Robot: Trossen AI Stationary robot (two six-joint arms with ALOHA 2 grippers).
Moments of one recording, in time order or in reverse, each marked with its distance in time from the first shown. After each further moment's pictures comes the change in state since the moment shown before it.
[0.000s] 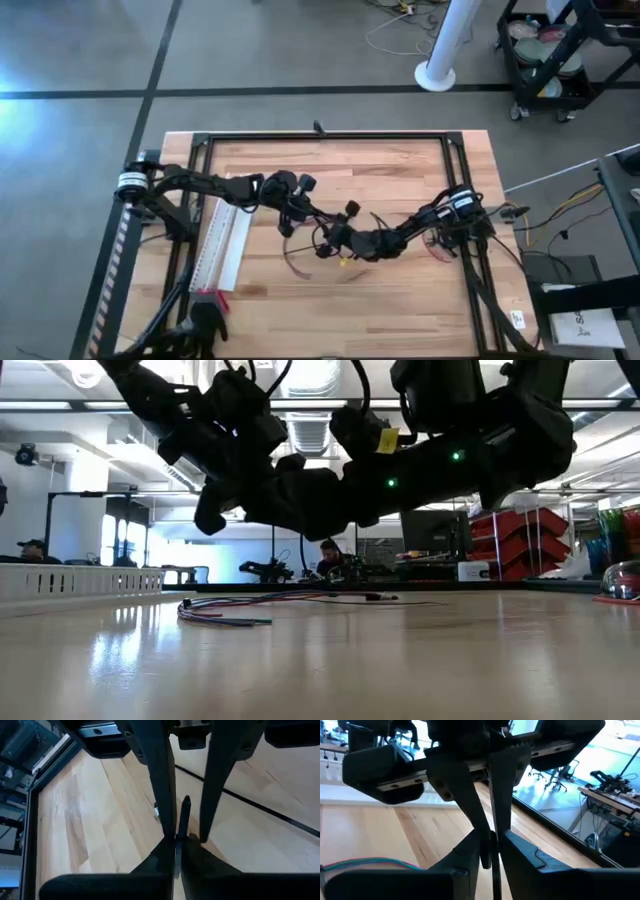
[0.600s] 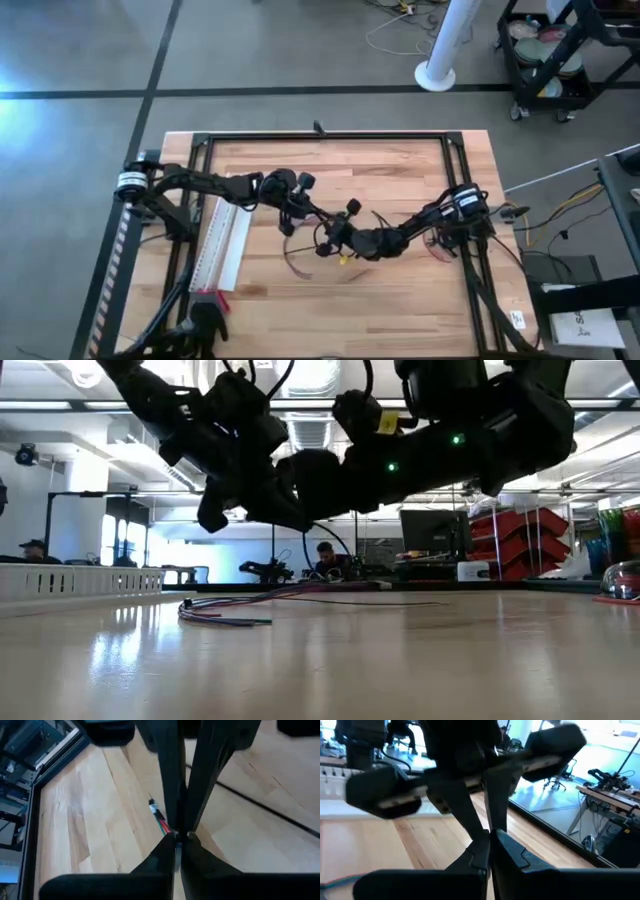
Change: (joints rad) left arm 0.025 0.000 -0.006 0.008 0.011 -0.037; right arm 0.012 -0.048 -0.002 -0.010 -0.001 0.013
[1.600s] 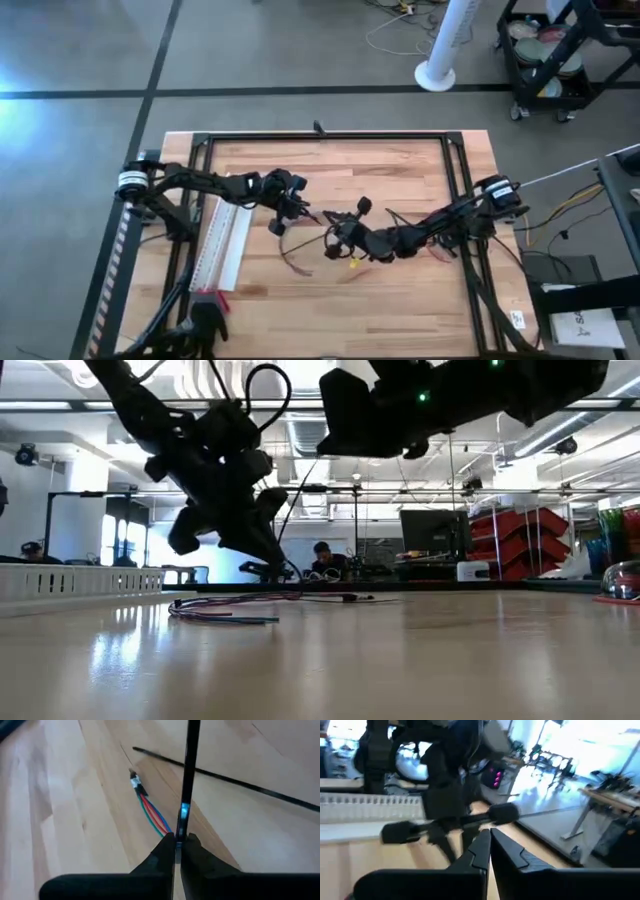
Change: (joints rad) left arm 0.052 0.000 -0.077 -0.058 0.033 -0.008; right arm 0.049 -0.224 -0.036 -0.258 0.018 0.103
